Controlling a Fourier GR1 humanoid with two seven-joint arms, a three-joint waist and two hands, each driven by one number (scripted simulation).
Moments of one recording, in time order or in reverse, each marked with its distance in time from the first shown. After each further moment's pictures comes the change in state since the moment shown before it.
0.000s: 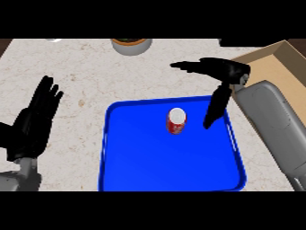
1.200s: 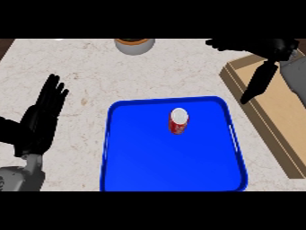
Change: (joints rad) left arm -0.036 0.060 -0.085 0.054 0.074 0.055 -0.066; right arm -0.148 -0.266 0.099 0.267 -0.084 -0.046 -0.360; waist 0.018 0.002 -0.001
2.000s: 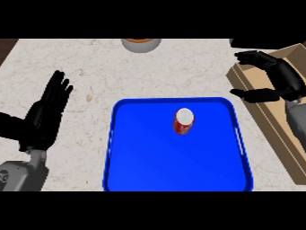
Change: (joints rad) left arm -0.039 0.010 -0.025 0.039 0.025 -0.019 -0.043; right arm 0.353 0.064 -0.206 -0.097 -0.169 -0.552 -0.190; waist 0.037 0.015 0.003
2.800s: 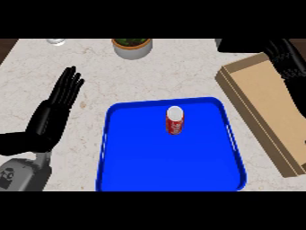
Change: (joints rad) left arm -0.025 0.025 -0.062 0.007 -0.017 -0.164 -0.248; right arm 0.250 -0.053 -0.019 -0.668 -0.159 -0.080 0.234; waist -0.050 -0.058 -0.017
